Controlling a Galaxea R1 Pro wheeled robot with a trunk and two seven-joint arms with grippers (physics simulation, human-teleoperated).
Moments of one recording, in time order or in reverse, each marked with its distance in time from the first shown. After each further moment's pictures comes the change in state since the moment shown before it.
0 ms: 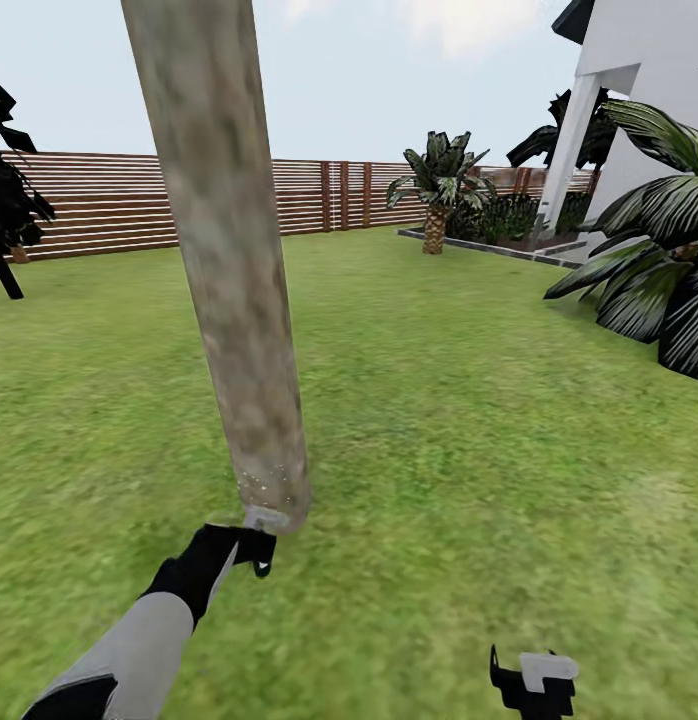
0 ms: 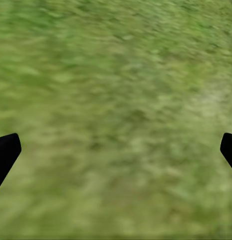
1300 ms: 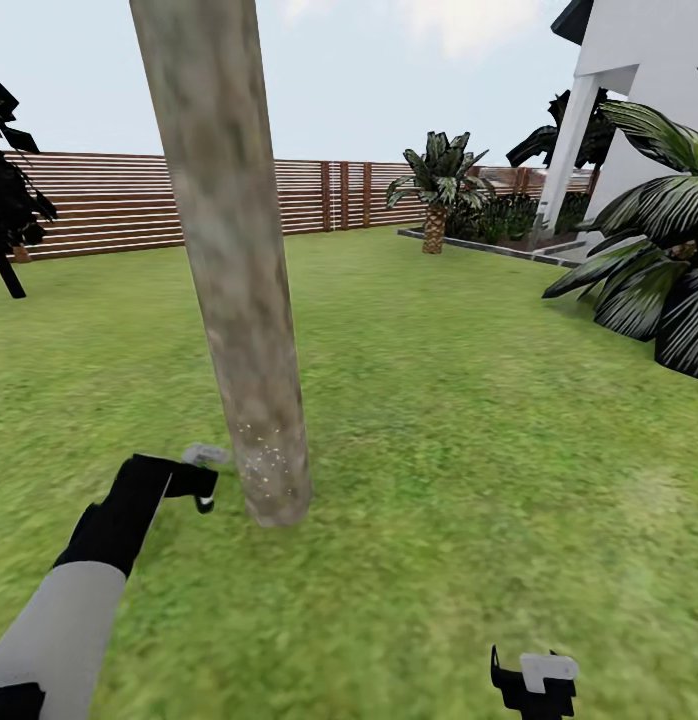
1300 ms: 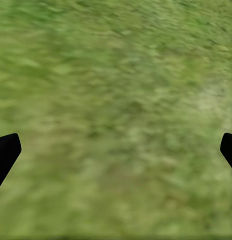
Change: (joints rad) left arm -0.030 0.201 -0.090 -0.453 -0.002 0.330 -0.203; right arm 0.000 -0.002 0.001 0.002 0.001 0.000 0.000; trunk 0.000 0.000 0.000
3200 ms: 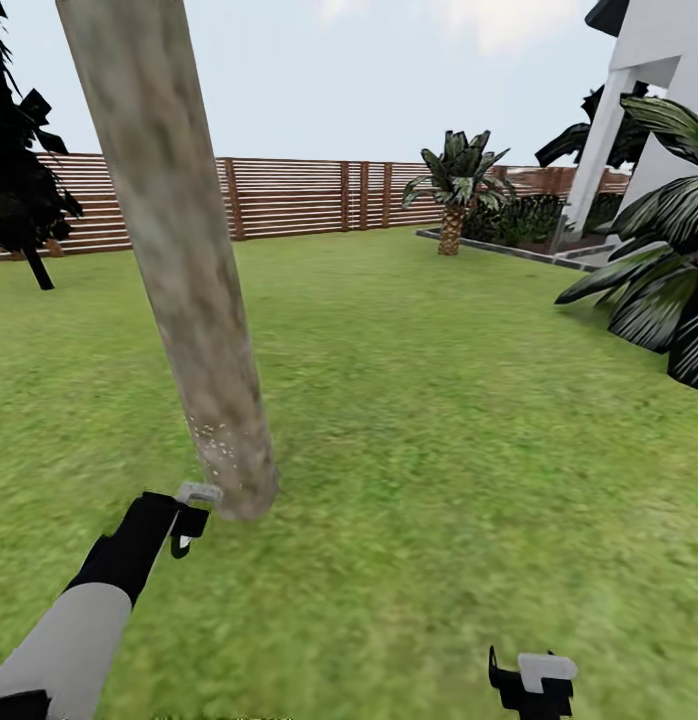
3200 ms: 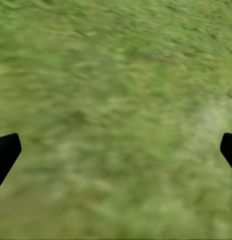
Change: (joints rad) left arm 0.042 -0.017 0.037 0.199 0.008 -0.068 0.247; right arm 0.000 0.005 0.000 0.000 0.000 0.000 0.003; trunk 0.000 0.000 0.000
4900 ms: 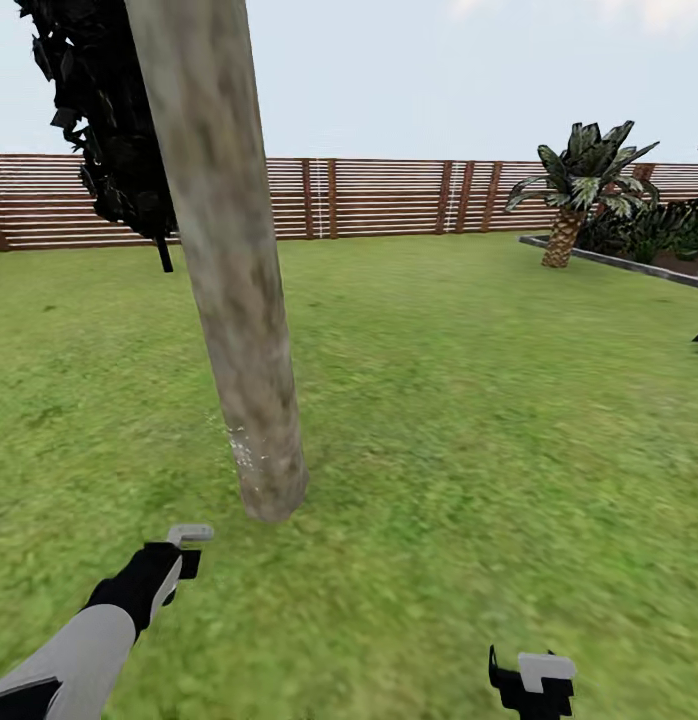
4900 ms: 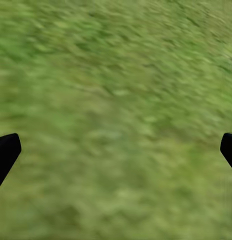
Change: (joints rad) left arm 0.003 -0.006 0.069 0.336 0.176 -0.251 0.321; right arm 0.000 0.000 0.000 -0.001 0.000 0.000 0.000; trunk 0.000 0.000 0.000
